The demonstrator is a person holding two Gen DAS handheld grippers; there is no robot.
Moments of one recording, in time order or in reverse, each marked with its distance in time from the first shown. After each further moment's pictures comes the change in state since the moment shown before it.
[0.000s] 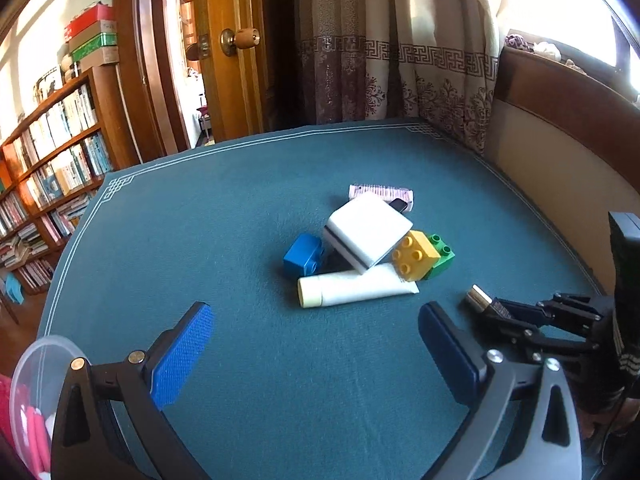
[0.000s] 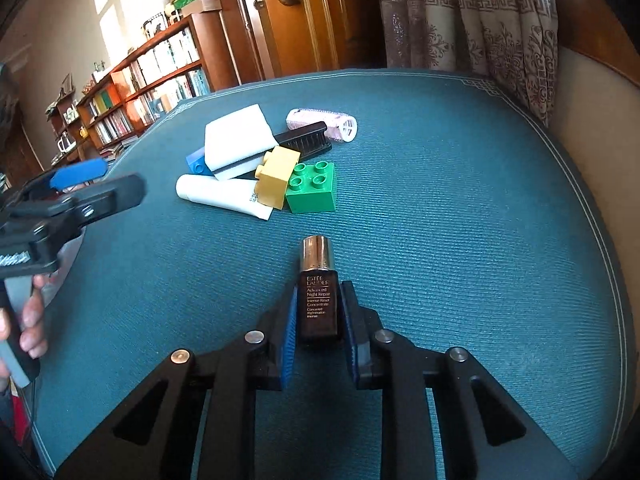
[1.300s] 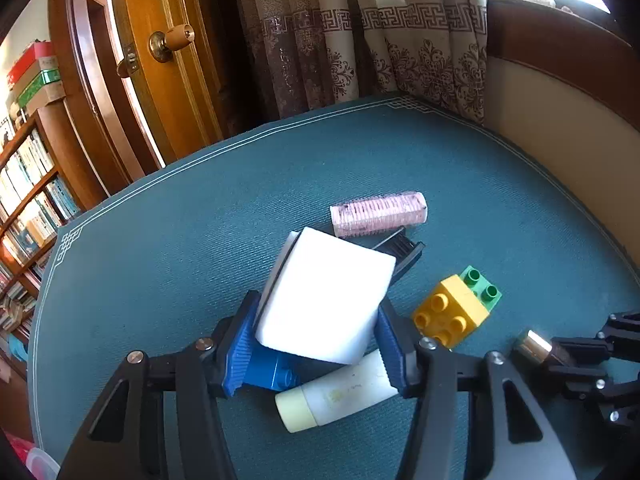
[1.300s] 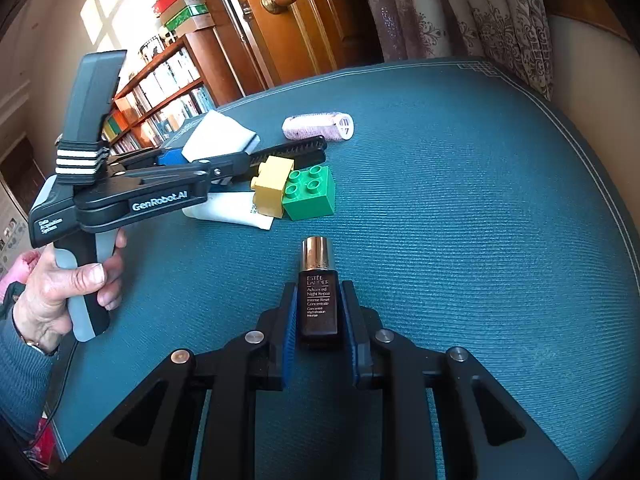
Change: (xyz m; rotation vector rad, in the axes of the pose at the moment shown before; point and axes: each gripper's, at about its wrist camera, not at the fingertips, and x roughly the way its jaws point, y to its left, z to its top) left arm 0.069 -0.011 0.035 0.131 0.027 -0.049; right arm 0.001 -0.014 -0.001 0.099 -0.015 0.092
